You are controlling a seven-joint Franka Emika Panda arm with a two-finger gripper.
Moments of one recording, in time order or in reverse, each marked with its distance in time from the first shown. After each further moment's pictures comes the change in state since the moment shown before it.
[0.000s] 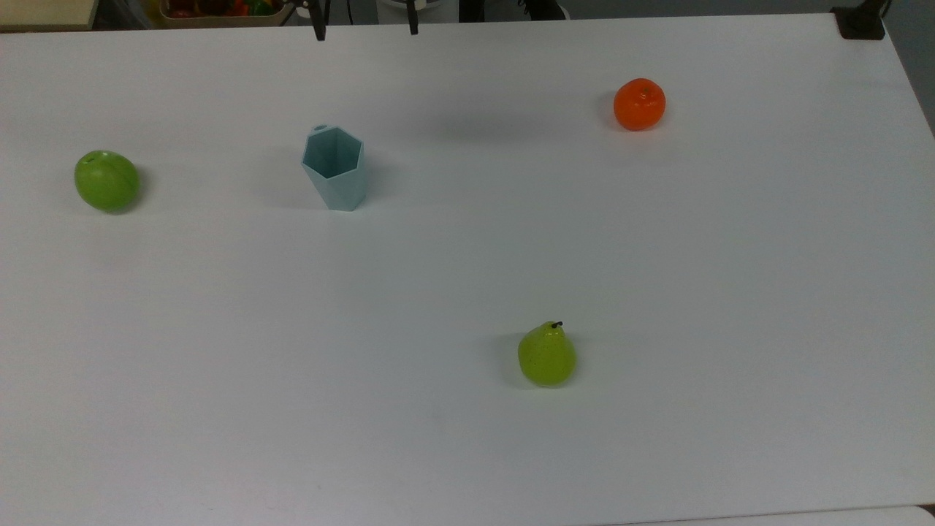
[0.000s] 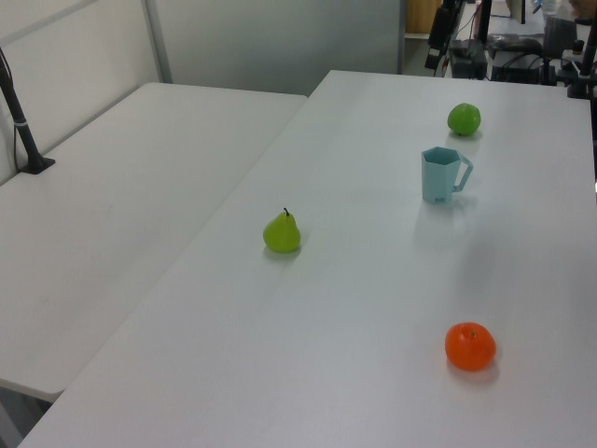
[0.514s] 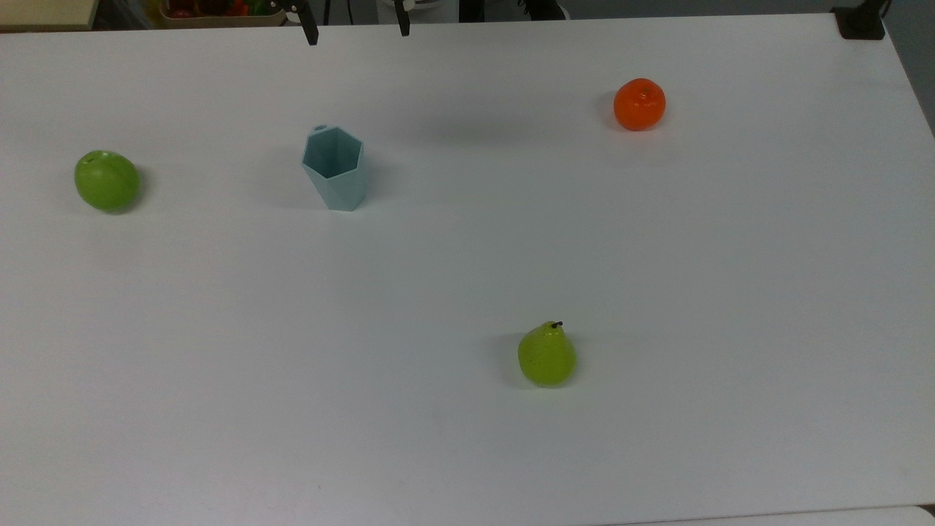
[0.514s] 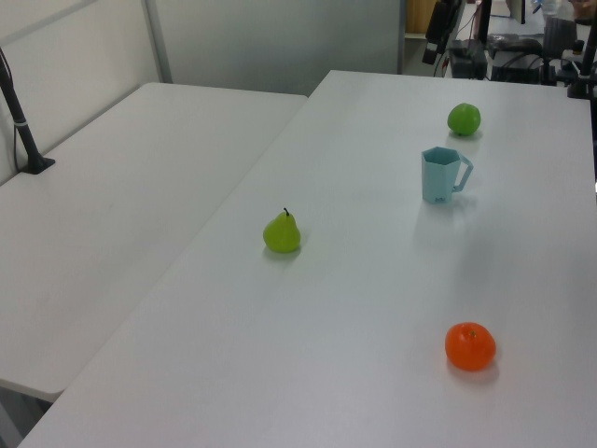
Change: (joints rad) arm -0.003 0.009 -0.028 0.012 0.056 0.002 -0.017
